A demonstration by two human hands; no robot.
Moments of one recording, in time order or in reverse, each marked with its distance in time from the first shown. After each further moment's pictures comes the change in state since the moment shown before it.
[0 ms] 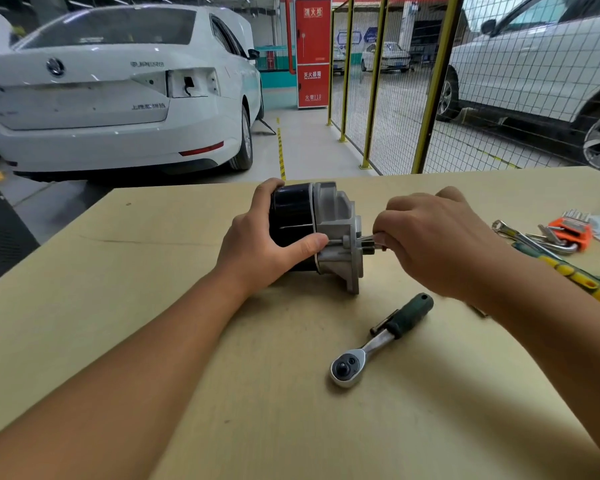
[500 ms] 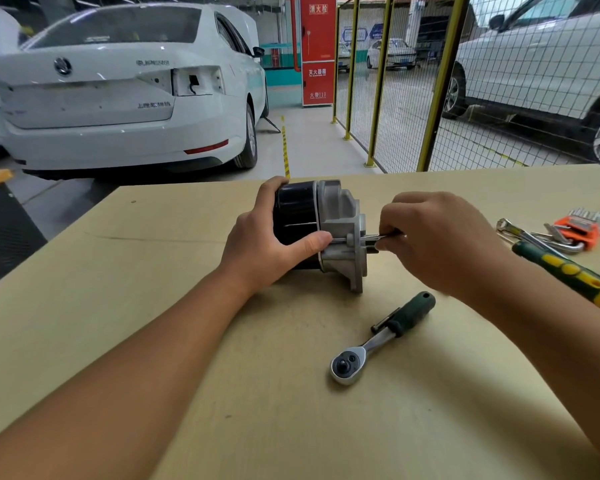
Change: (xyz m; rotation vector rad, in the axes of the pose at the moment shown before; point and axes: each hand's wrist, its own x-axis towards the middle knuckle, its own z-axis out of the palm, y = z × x) left_hand -0.001 0.000 0.003 0.019 0.006 0.020; right_hand 0.000 -0.001 0.003 0.109 0.093 -0.002
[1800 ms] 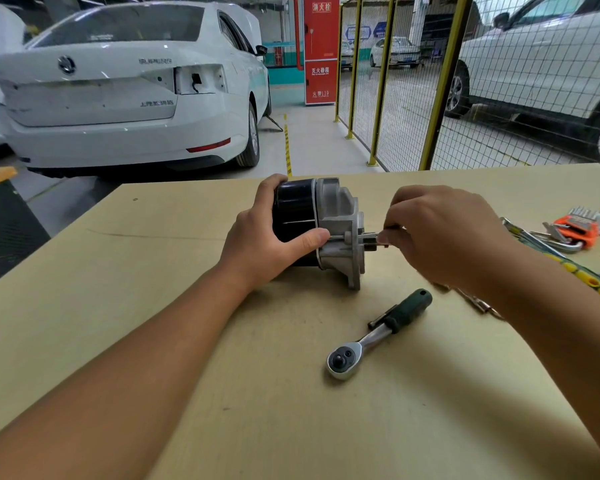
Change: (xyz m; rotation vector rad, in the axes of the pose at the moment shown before) left_hand 0.000 -0.001 0.000 -0.003 -0.009 -0.007; right_hand 0.002 0.008 -0.003 -0.041 -0.006 0.010
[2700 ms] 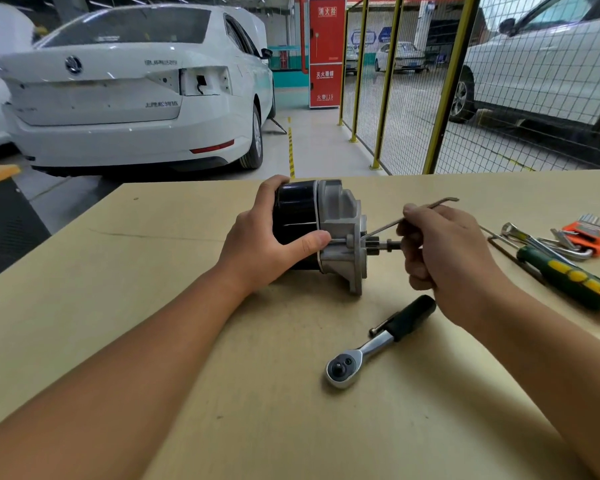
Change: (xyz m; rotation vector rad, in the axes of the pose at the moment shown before) left_hand 0.001 -0.004 0.001 -0.039 0.002 0.002; right_hand -0.008 -0.013 0.027 1.444 0.127 0.936
